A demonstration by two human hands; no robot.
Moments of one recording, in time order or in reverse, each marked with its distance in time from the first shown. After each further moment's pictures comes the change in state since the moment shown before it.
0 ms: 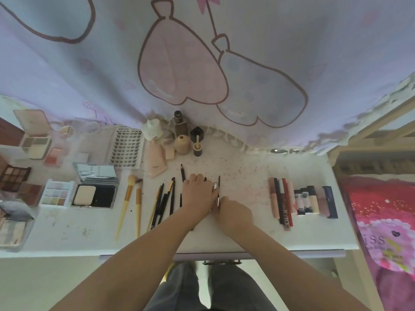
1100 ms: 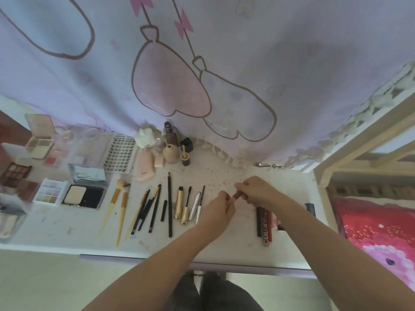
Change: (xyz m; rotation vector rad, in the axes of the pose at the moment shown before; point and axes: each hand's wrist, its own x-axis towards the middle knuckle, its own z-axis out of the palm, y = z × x) left_hand -0.022 0.089 0.002 -0.648 -0.039 0.015; right_hand 0.035 0.084 -0.120 0.618 -0.212 0.034
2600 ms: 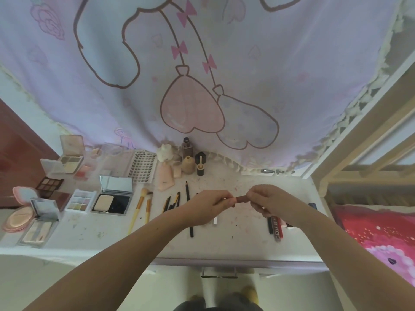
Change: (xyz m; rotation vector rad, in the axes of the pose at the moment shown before) left_hand -0.067 0.011 -0.129 0.066 -0.247 0.312; right_hand -0.120 -0.021 0.012 0.105 -0.089 -0.341
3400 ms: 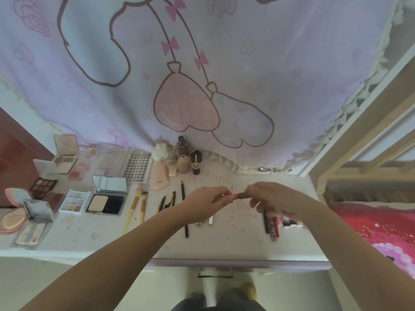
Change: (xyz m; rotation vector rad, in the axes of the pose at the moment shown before) left_hand 0.019 -0.006 0.007 0.069 0.041 -0.018; right_hand 0.005 0.006 -0.023 0.181 -0.049 0.194
